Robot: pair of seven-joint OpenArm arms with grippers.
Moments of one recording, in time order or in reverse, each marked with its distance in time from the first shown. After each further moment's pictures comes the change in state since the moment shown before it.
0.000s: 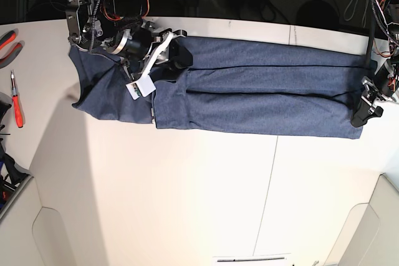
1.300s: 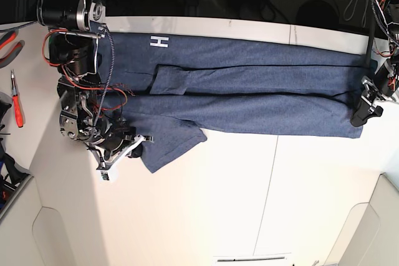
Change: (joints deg) left arm 0.0 0.0 0.0 0.0 0.0 0.0 0.1; right arm 36.5 -0.2 12.9 -42.7 -25.9 -3.7 21.4
